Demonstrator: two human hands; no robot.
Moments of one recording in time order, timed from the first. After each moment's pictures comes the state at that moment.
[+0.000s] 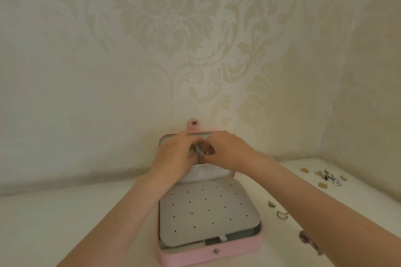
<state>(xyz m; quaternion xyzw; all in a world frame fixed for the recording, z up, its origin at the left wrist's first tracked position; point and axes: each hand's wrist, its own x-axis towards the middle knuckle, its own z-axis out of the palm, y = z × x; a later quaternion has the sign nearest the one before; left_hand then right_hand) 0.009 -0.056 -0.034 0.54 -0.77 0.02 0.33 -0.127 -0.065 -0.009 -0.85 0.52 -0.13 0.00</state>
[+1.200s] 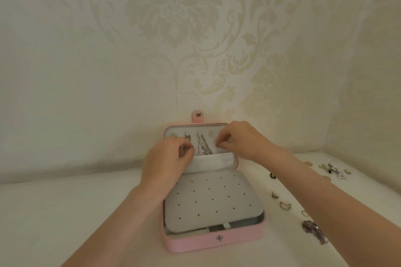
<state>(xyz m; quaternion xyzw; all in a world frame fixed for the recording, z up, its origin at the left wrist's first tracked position) 0.025 -0.036 -0.060 0.58 -0.69 0.03 0.43 -0.149 -0.069 -0.013 -0.81 0.54 -0.21 0.07</state>
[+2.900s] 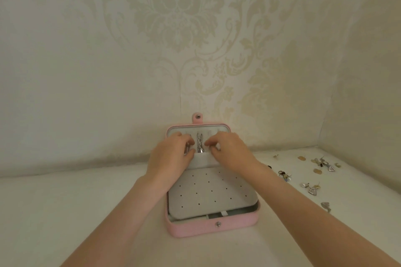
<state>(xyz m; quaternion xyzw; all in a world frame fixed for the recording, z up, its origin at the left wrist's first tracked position) 0.024 -0.019 -0.049 0.61 -0.72 0.07 0.32 -0.125 -0.040 -0.037 -0.80 0.54 -0.25 0.07</state>
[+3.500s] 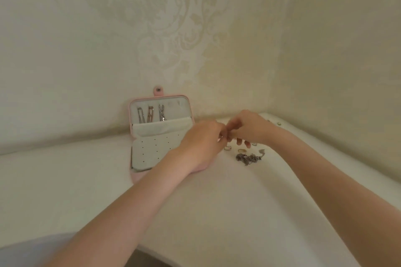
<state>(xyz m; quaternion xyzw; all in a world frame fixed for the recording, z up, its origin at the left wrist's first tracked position) -0.103 0.038 -0.051 0.46 -0.85 -0.05 0.24 -0.245 0.044 -0.020 -0.74 0.61 -0.20 0.20</state>
